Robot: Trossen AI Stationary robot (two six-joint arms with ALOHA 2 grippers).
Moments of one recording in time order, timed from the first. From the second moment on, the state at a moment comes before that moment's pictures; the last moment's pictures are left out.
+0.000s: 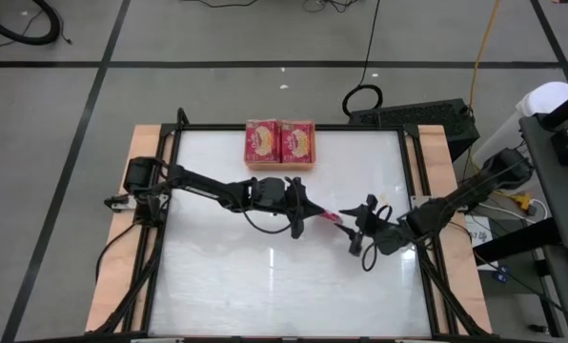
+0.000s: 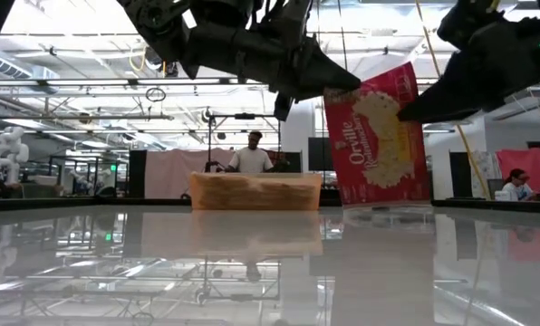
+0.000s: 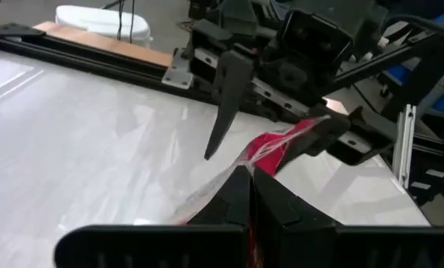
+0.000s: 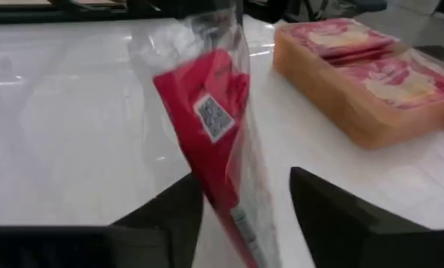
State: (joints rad) left arm -0.01 1.88 1.10 0.53 0.08 -0.25; right arm 0.51 1.14 0.36 0.15 0.81 0.45
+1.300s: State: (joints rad) left arm -0.13 1.33 0.80 0.18 -0.35 -0.11; right arm -0.45 1.23 0.69 0.34 -0.33 -0.08
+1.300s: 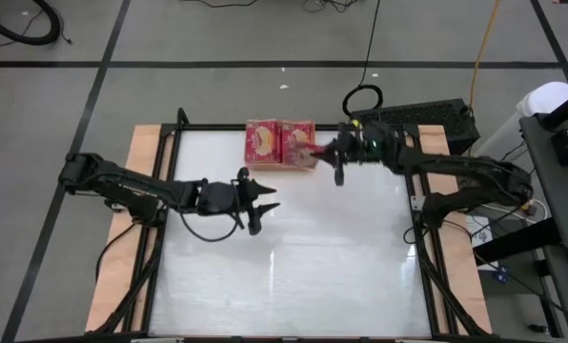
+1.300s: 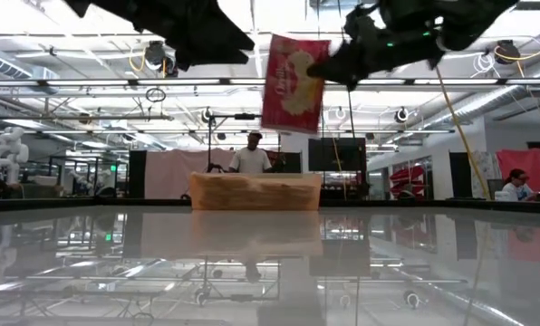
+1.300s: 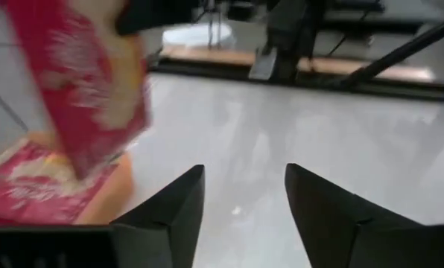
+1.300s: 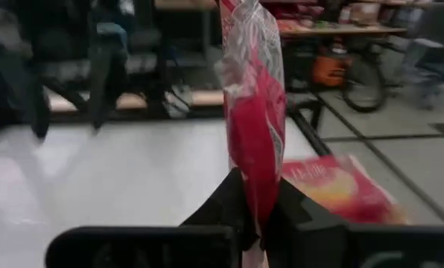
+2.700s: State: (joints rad) left arm -0.26 1.33 0.66 0.40 -0.35 -0.18; right arm -0.85 1.84 1.08 0.21 -0.86 0.12
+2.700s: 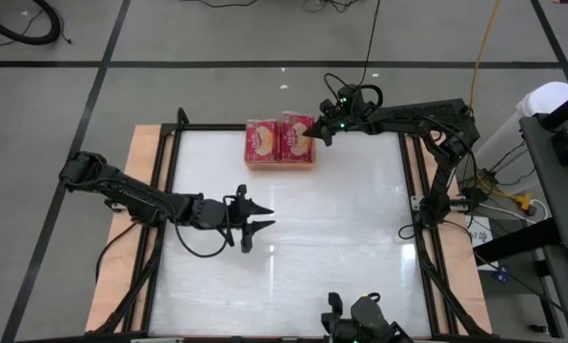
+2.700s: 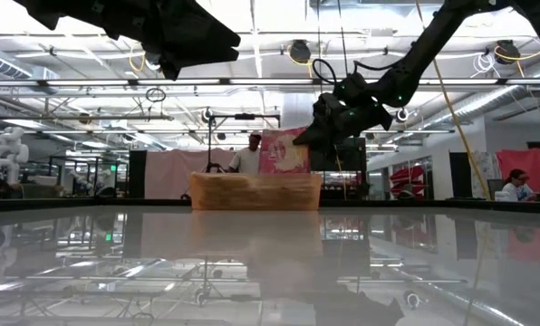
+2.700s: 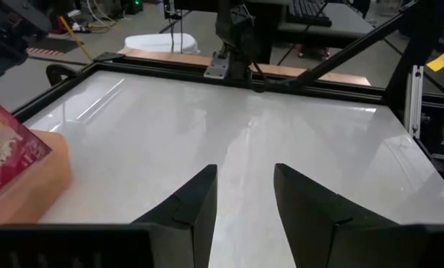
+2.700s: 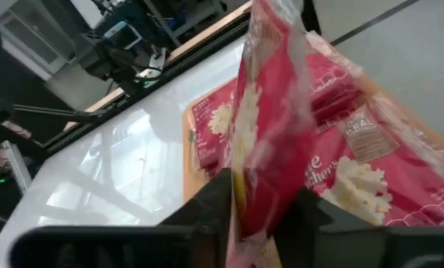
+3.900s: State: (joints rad) left arm -0.24 1.33 0.66 0.47 -0.46 -0.07; right arm -0.46 1.08 0.54 0.49 -0.42 0.01
